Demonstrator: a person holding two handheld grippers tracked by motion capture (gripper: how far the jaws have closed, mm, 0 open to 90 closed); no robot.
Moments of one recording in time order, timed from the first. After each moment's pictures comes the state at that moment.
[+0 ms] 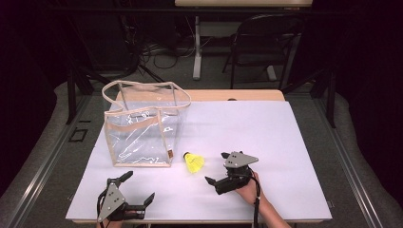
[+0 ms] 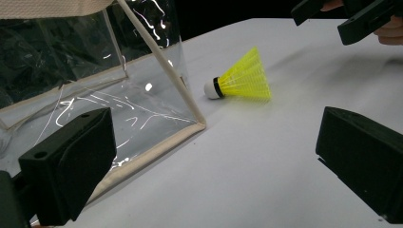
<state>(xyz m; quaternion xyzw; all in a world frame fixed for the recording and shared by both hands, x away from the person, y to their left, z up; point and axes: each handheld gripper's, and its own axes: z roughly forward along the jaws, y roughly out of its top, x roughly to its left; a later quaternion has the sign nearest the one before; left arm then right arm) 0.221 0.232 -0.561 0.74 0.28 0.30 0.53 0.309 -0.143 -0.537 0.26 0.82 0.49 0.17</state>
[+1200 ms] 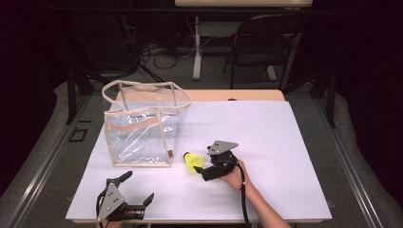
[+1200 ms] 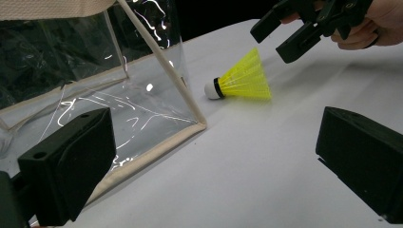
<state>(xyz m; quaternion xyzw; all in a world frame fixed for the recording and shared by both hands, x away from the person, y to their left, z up) 0.221 0.234 -0.560 0.74 0.28 0.30 0.53 0.348 -0.105 -0.537 0.25 0.84 0.45 0.15</state>
